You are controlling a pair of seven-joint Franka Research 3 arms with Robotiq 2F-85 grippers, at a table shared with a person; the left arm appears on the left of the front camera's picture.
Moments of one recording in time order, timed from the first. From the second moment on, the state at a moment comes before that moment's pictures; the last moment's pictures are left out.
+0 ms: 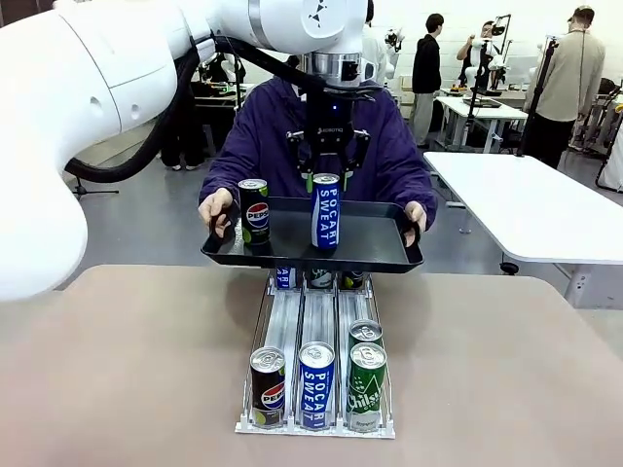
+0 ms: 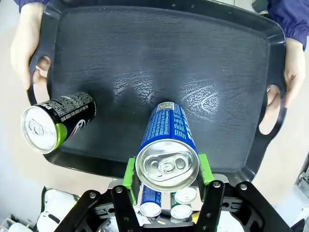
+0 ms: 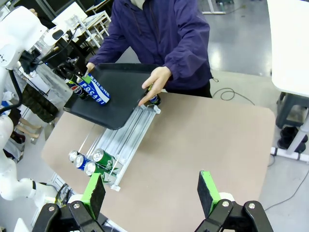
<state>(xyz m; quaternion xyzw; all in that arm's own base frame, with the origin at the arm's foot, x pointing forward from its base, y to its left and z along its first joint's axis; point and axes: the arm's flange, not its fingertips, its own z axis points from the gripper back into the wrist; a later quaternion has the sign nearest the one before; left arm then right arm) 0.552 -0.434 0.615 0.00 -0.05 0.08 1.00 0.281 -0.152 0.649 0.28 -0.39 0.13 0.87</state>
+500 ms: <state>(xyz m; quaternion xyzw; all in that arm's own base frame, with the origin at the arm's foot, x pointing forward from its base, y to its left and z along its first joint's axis) 0.554 -0.432 0.613 0.00 -0.05 0.08 1.00 0.281 -0.152 0.649 0.28 -0.39 0.13 0.87</state>
